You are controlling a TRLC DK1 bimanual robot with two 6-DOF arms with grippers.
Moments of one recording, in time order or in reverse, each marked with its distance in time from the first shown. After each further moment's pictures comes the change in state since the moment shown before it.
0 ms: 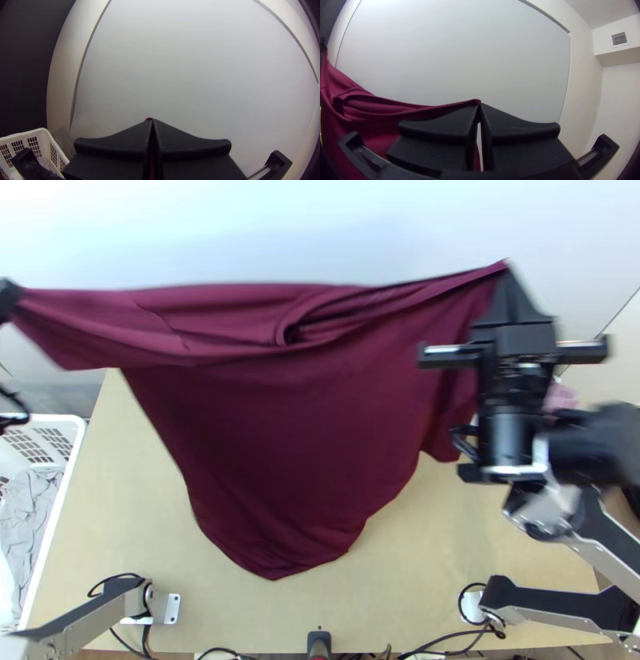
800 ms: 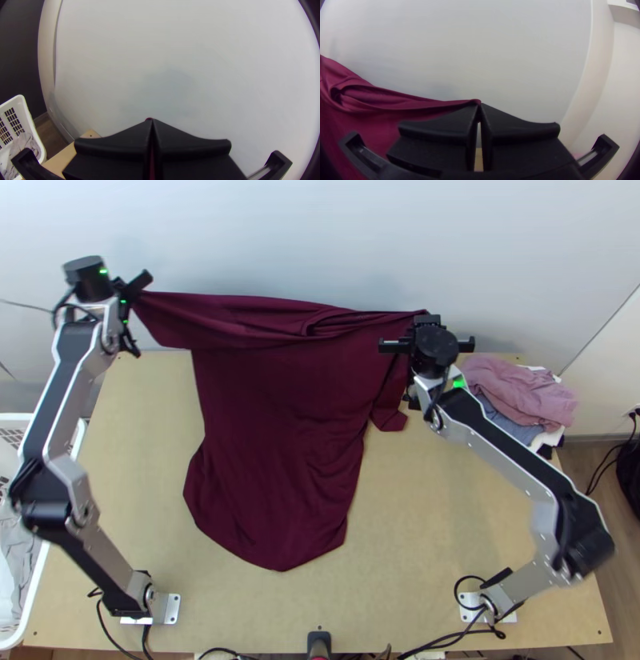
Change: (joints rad) left arm -0.033 0.686 0.127 0.228 0.003 -0.084; right arm -0.488 0.449 -0.186 -0.027 -0.299 0.610
